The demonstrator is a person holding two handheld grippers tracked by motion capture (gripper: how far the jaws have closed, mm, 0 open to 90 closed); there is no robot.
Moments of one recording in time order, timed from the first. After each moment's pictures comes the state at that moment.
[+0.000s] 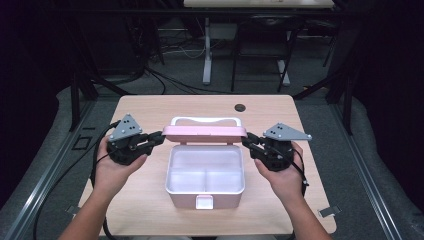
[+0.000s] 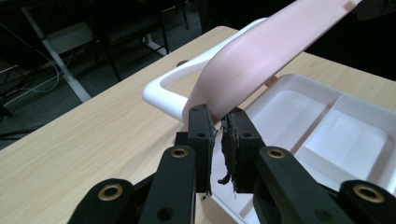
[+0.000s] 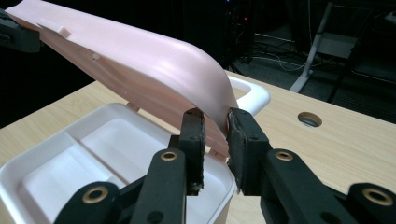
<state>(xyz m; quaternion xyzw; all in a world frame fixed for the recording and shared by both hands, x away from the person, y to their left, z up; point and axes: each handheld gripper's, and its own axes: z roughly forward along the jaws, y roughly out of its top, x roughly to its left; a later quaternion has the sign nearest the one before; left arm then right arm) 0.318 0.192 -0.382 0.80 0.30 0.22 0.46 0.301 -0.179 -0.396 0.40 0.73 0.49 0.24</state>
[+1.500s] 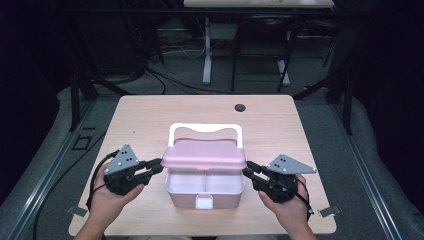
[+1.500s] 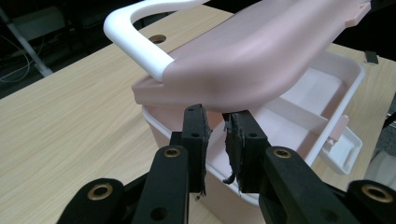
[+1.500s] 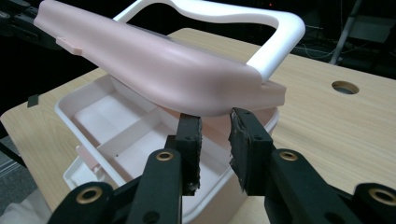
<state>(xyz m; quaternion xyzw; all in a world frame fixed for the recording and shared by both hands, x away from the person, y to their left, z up) 0.275 0.203 -0.426 0.82 0.28 0.19 0.47 0.251 -0.188 -0.438 0.38 0.75 0.50 0.21</state>
